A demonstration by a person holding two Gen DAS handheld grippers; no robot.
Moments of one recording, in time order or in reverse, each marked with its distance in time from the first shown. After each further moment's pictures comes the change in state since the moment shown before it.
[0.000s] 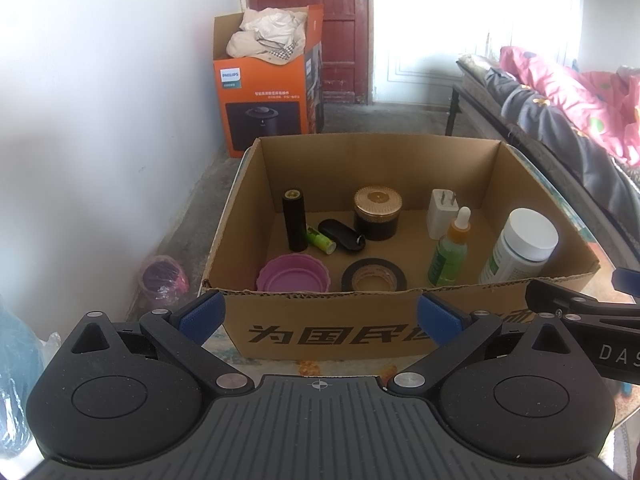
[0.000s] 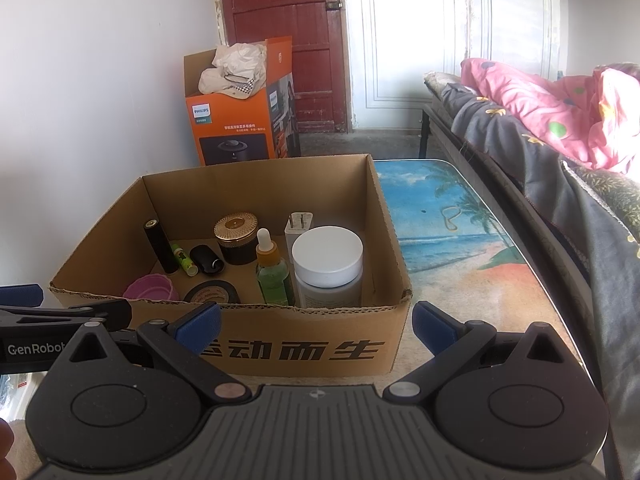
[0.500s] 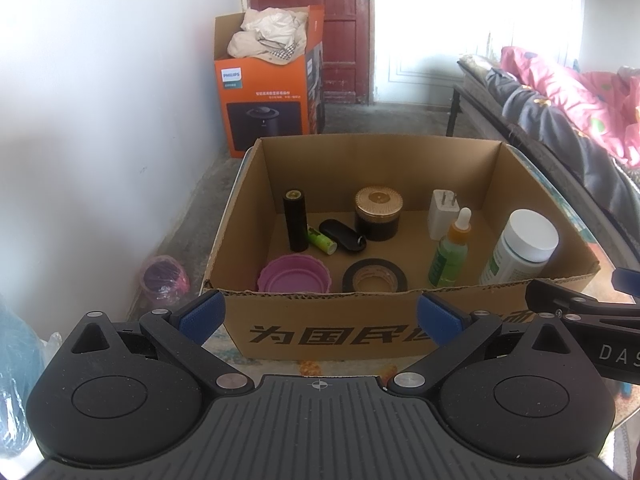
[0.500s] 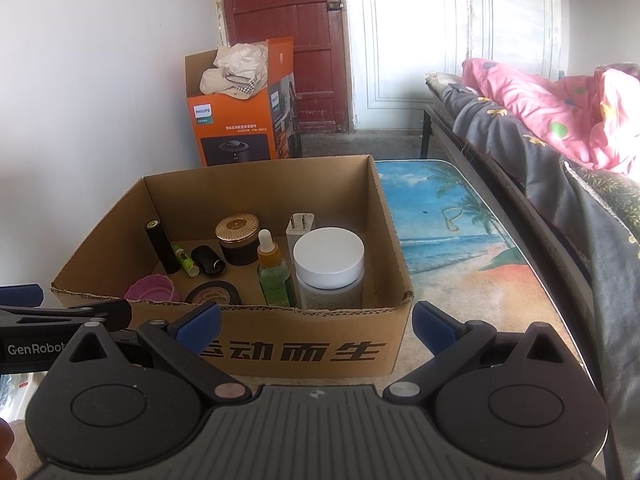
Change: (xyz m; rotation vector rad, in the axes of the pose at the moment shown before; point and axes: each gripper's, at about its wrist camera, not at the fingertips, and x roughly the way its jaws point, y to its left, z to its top) left arm -0.002 0.000 0.002 -0.002 0.000 0.002; right arm -0.002 0.002 0.002 -0.002 -0.003 -0.001
